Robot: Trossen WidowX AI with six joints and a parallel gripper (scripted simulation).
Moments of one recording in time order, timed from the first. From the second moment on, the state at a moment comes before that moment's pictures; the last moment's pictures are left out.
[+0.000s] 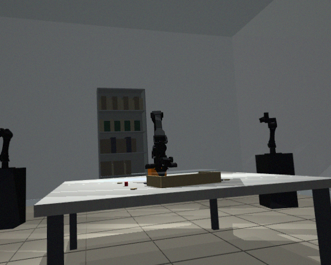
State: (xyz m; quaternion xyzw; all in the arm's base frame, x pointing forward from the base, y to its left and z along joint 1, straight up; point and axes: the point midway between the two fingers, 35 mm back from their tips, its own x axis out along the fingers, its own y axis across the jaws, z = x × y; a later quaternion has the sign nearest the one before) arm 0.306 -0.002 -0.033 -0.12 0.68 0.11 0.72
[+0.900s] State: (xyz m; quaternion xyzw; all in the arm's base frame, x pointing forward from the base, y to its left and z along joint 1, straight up) arm 0.268 -0.015 -0.035 -0.12 0.68 0.11 0.72
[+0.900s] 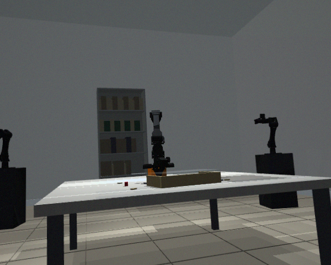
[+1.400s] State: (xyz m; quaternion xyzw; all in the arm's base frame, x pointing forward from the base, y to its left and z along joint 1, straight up) arm 0.248 -0.023 -0.036 -0.12 0.68 0.11 0.72
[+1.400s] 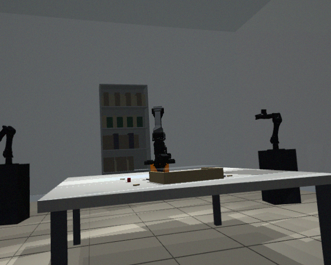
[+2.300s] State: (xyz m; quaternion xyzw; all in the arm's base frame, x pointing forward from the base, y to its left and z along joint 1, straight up) arm 0.222 -0.032 -0.038 -0.12 0.68 0.11 0.72
